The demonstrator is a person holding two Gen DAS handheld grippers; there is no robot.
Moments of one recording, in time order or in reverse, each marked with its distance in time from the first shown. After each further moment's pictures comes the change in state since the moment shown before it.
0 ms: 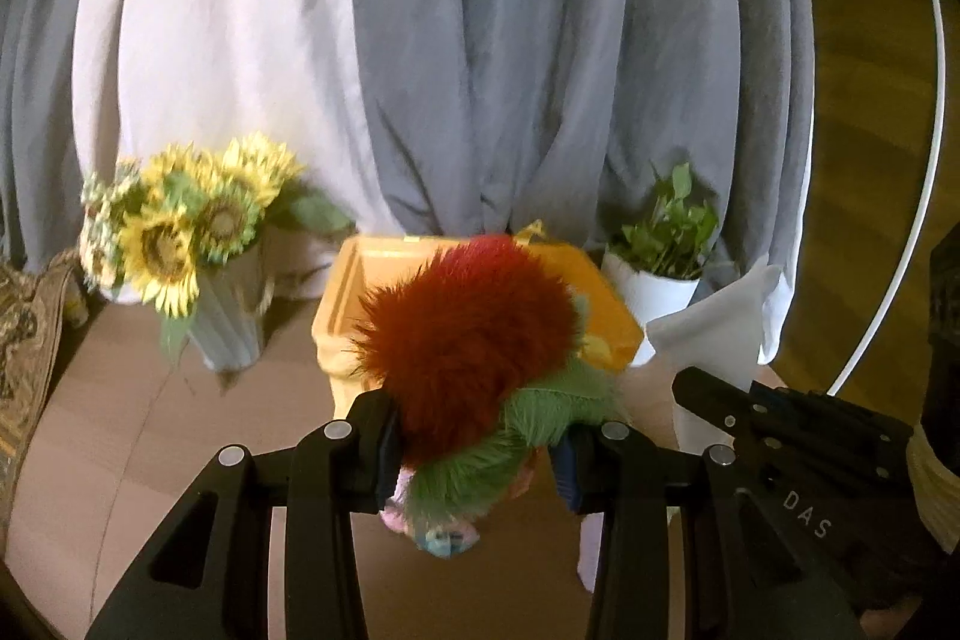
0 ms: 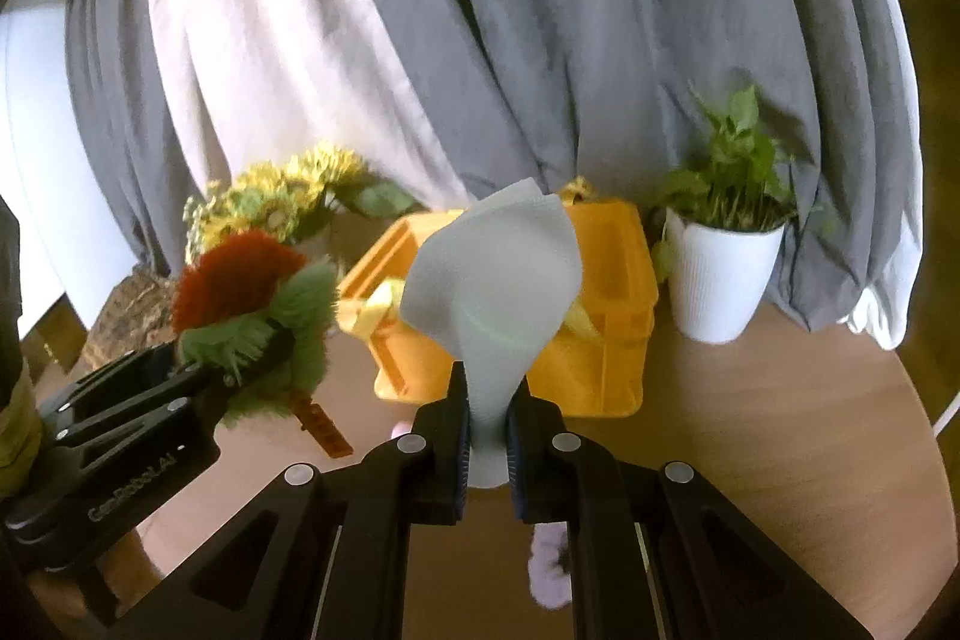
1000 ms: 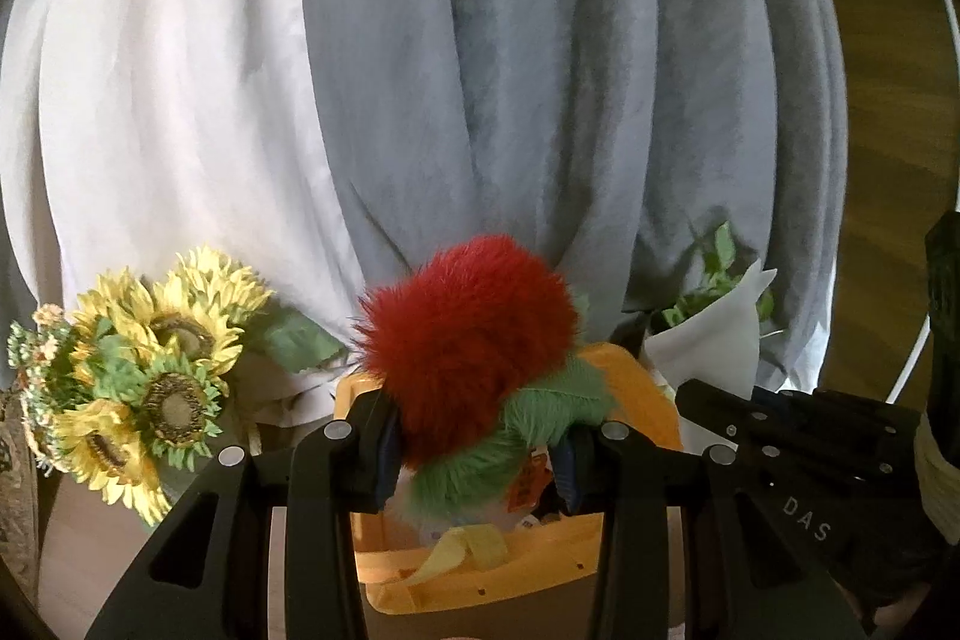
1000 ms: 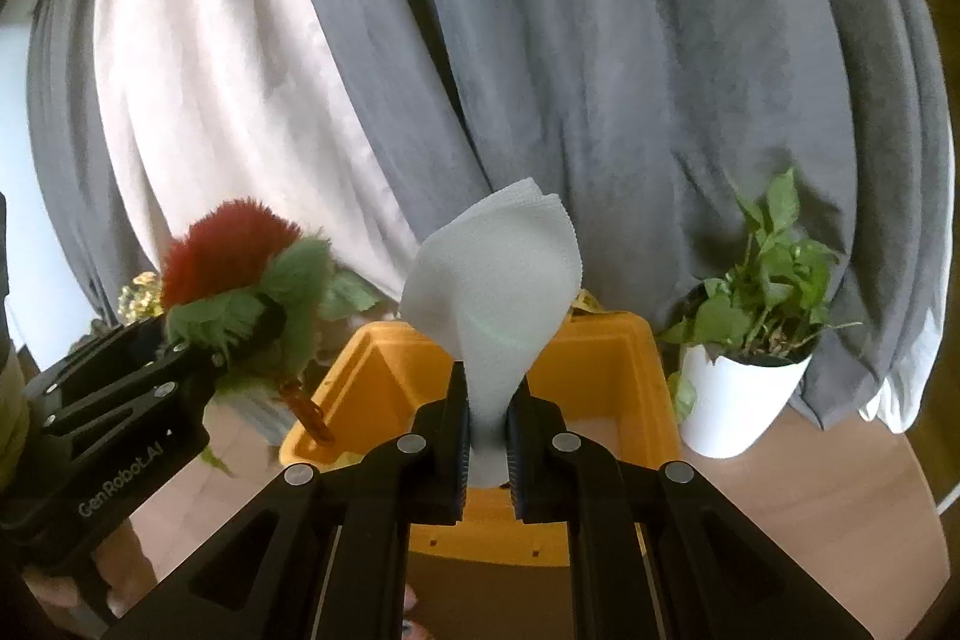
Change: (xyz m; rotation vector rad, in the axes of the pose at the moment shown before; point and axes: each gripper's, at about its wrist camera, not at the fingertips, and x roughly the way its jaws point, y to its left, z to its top) left arm 0.098 0.035 0.085 0.104 -0.075 -0.038; right arm 0.091 0.001 0.082 0.007 -0.055 -0.075
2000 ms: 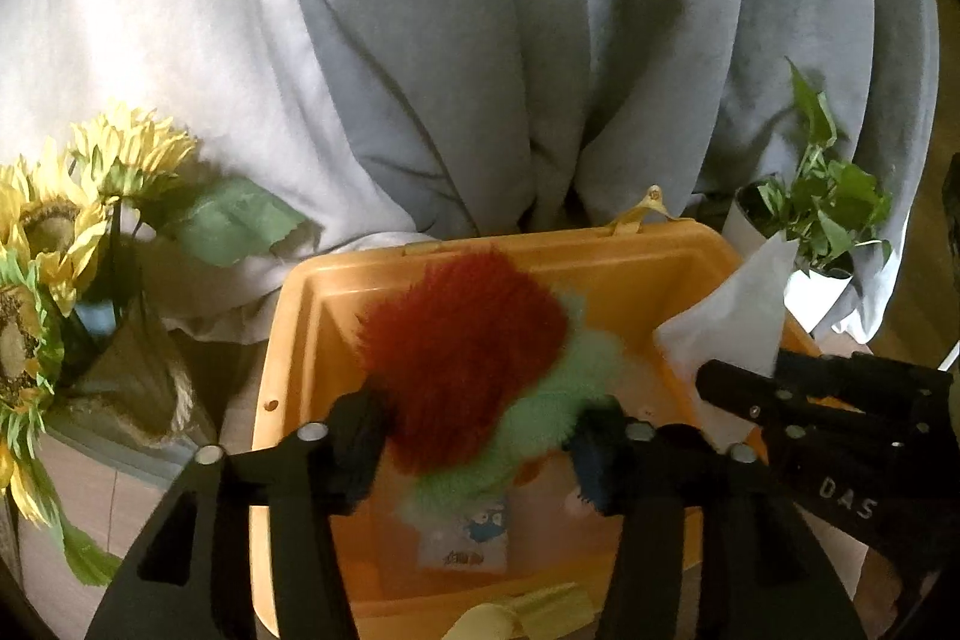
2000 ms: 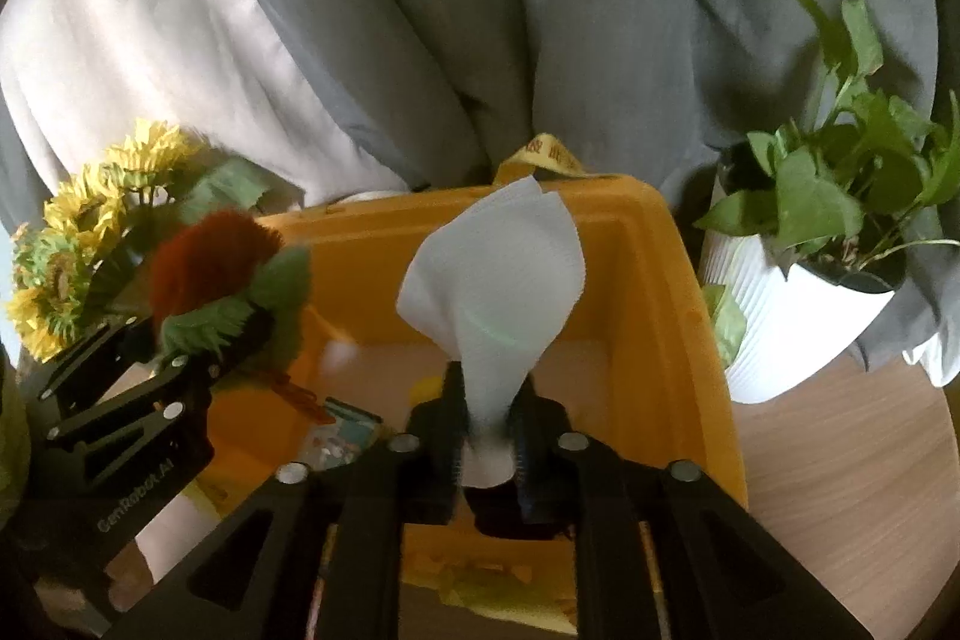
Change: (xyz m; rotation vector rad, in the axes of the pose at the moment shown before) left arm 0.127 0.016 -0.046 -0.003 0.266 0.023; right arm 0.124 -0.039 -0.023 0.063 0.301 -0.045
